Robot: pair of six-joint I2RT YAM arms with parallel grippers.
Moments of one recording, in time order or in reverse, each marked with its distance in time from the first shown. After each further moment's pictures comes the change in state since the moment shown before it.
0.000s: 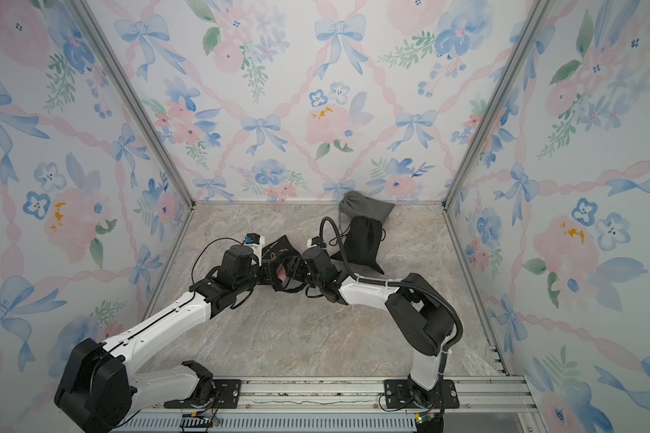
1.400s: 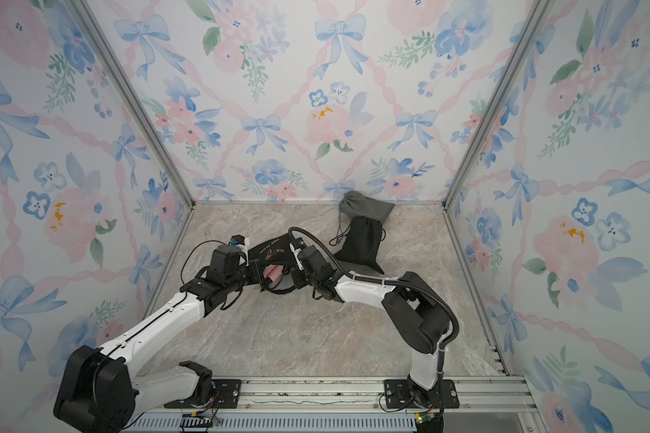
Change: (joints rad) left arm 0.134 -0.019 0.000 -0.071 0.030 -0.019; right arm -0.011 0.066 0.113 -0.132 0.082 -0.693
